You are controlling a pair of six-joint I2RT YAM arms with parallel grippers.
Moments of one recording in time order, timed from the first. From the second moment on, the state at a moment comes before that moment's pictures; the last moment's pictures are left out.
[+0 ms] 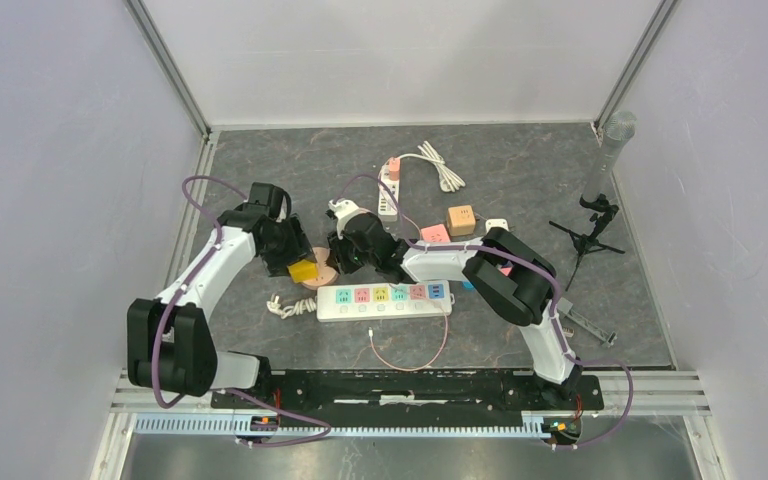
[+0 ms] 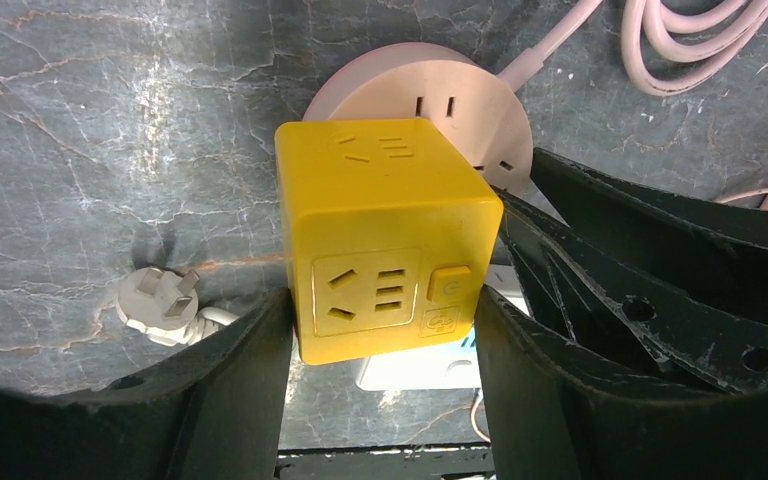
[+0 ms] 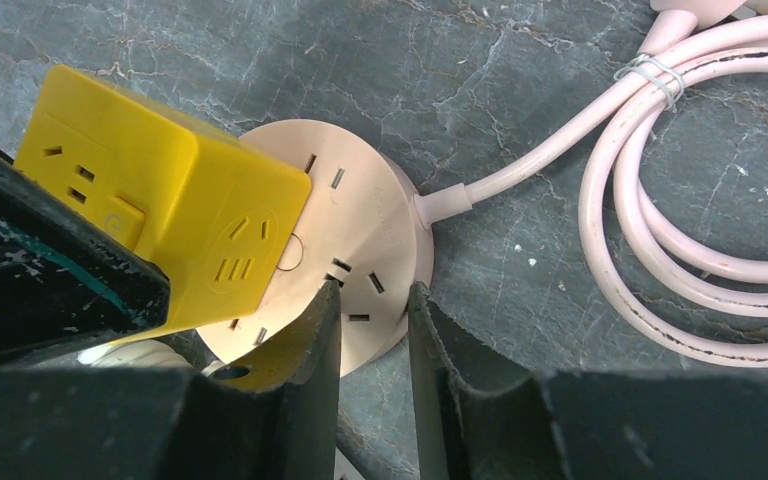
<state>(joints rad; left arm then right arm) -0.17 1.35 0.95 -0.79 0.08 -0.57 0.97 2.11 1.30 0.24 -0.01 0.34</state>
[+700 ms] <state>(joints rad) -0.16 1.35 0.97 -0.80 0.07 -0.56 0.97 2.11 1.31 0.23 0.00 0.34</state>
